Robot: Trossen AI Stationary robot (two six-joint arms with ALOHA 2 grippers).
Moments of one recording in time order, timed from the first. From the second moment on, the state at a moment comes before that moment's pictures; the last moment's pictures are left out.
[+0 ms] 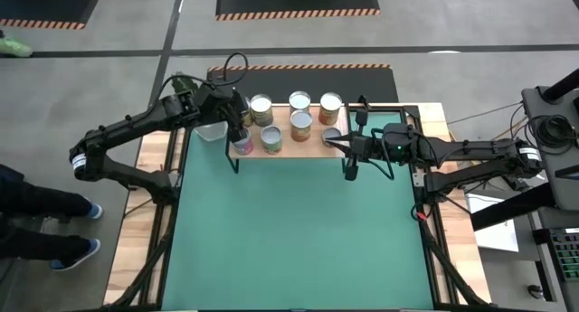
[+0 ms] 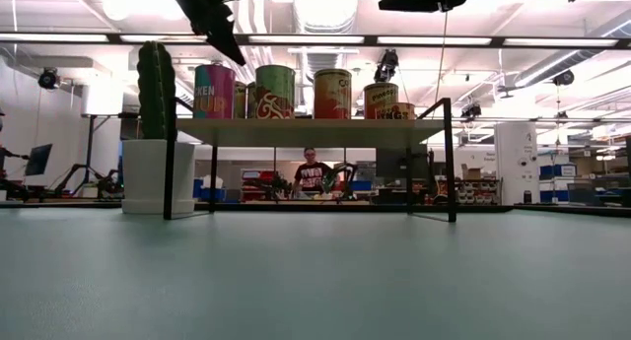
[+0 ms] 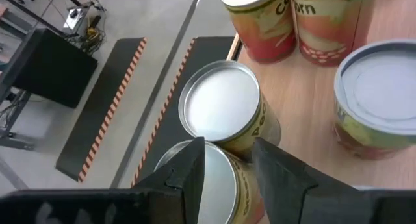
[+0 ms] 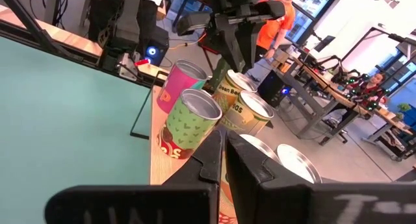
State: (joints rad) left arm 0.44 1.25 1.29 -0.74 -0.30 0.36; right arm -0.09 1.04 0.84 0.08 0.16 -0.49
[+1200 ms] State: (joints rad) left arm 0.30 1.25 1.29 -0.73 -0.04 0.25; right arm -0.09 1.04 0.84 0.06 0.16 -0.49
